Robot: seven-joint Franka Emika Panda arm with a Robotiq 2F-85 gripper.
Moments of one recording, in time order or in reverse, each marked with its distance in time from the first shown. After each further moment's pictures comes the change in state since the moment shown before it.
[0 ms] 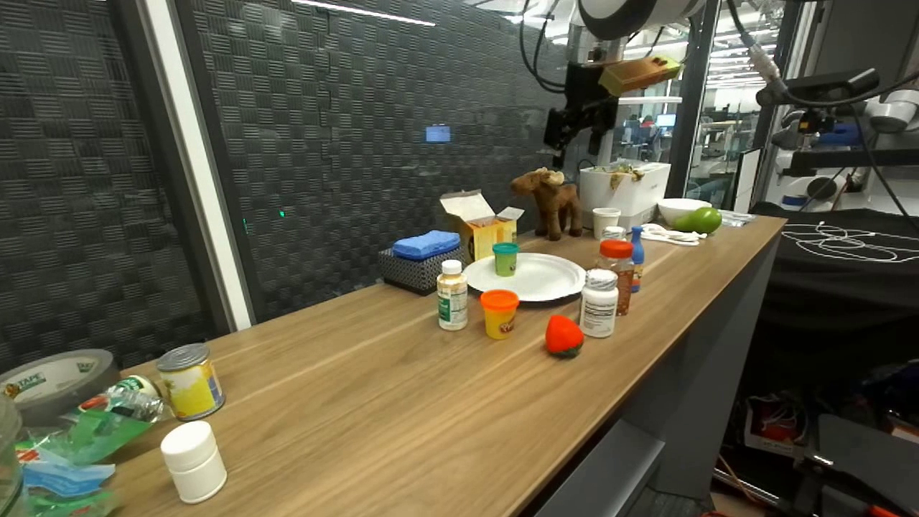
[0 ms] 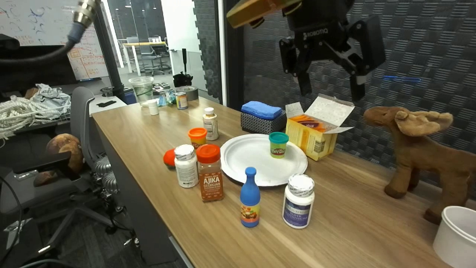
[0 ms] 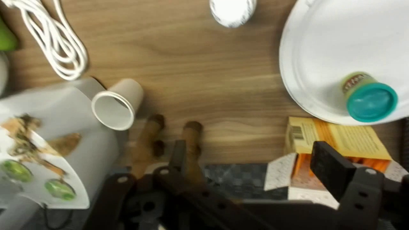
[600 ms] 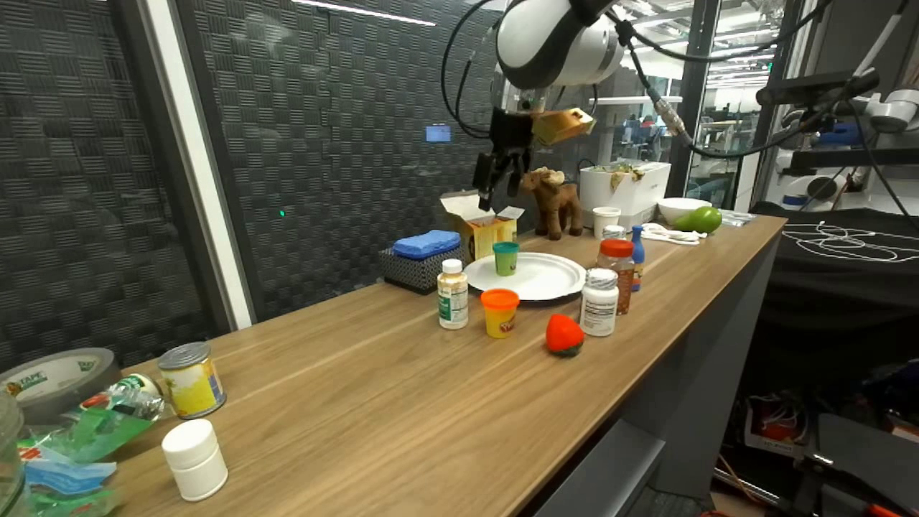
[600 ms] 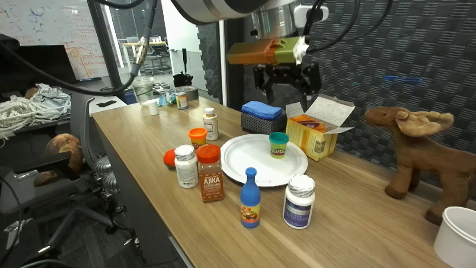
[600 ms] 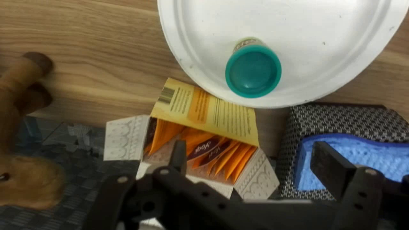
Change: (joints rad) arm 0.020 0.220 0.148 0.148 0.165 0.092 -0.256
